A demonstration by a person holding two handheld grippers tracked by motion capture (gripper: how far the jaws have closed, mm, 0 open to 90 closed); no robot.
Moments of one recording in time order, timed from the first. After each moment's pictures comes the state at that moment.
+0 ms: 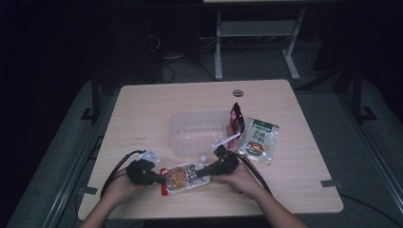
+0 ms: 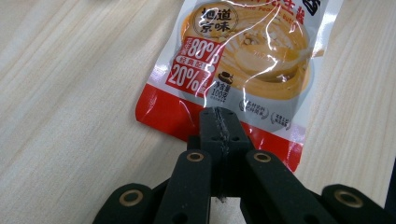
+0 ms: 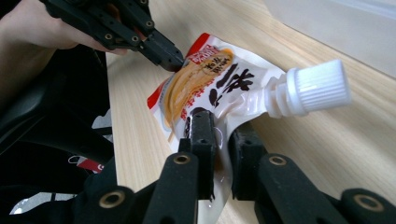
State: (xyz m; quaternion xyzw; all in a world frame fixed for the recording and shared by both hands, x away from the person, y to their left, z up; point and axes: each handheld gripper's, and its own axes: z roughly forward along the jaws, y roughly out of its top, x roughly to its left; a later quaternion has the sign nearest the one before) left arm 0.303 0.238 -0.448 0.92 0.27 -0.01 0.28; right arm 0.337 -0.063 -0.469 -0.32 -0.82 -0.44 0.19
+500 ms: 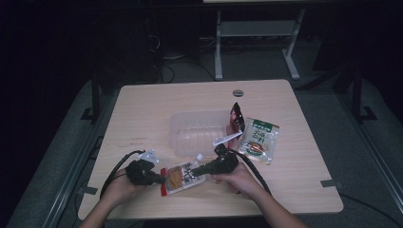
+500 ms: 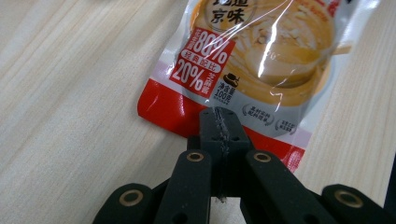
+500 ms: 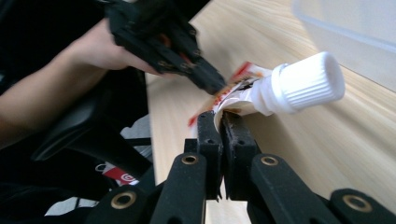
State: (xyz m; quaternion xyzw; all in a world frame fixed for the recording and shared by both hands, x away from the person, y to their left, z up) left arm 0.301 0.238 -0.448 0.92 0.27 -0.01 0.28; right arm 0.330 -0.061 -0.452 -0.29 -0.79 -0.49 0.22
